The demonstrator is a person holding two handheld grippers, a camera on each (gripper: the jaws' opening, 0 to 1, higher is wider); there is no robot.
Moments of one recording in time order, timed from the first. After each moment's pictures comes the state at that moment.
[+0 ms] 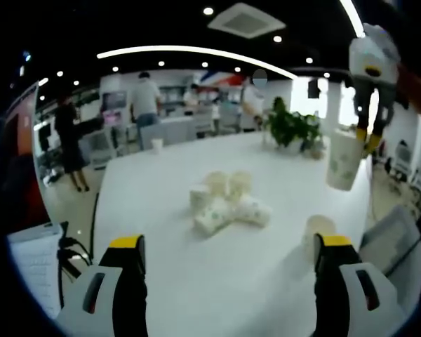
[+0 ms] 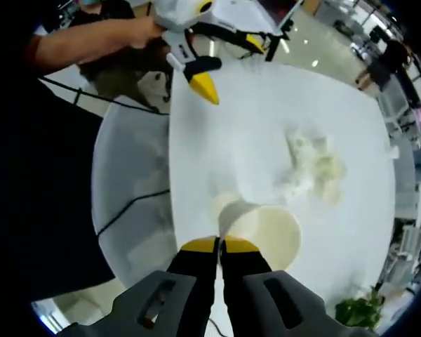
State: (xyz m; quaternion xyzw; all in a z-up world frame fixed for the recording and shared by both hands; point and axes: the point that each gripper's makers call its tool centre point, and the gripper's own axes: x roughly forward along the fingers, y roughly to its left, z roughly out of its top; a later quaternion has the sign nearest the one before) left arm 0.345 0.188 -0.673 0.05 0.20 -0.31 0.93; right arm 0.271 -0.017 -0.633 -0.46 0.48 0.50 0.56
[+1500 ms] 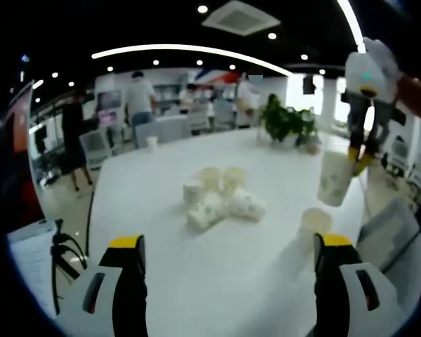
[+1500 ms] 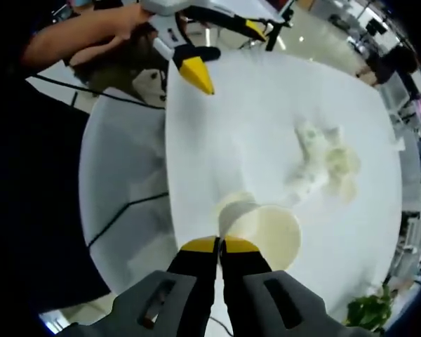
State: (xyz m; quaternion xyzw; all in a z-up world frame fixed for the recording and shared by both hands) left arm 0.337 0.180 -0.685 0.06 0.21 -0.33 0.92; right arm 0.264 -0.015 -0.680 -0.44 0.49 0.49 0.57
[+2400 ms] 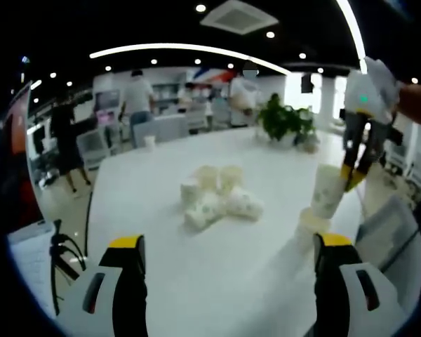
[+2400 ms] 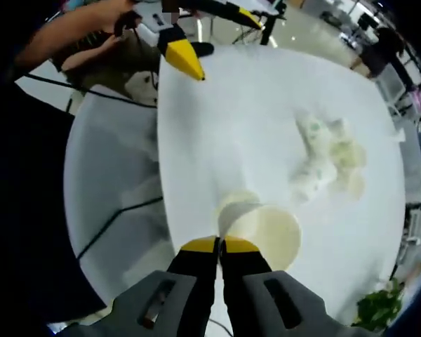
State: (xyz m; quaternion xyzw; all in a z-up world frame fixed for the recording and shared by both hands) left arm 0.337 0.177 -0.685 0.06 0.21 -0.33 0.92; right arm 0.265 -0.017 -0.710 -0.43 0.49 0.48 0.58
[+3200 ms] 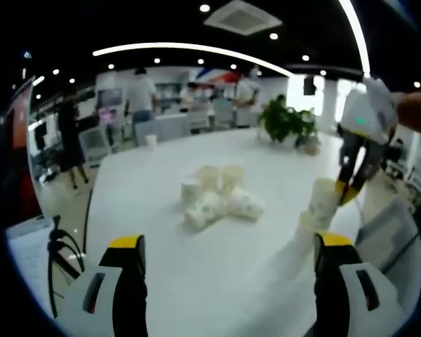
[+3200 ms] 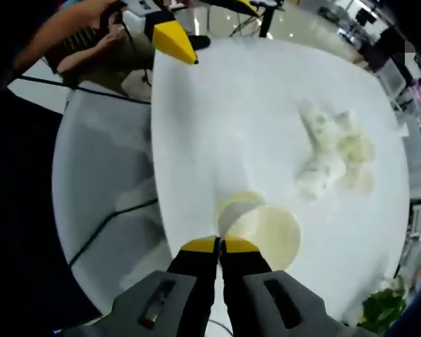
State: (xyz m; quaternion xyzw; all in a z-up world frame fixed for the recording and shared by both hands) left arm 0.333 0.176 -0.689 0.05 0.21 -0.33 0.92; right arm 0.264 -0.017 -0.740 -0.42 0.51 0.47 0.58
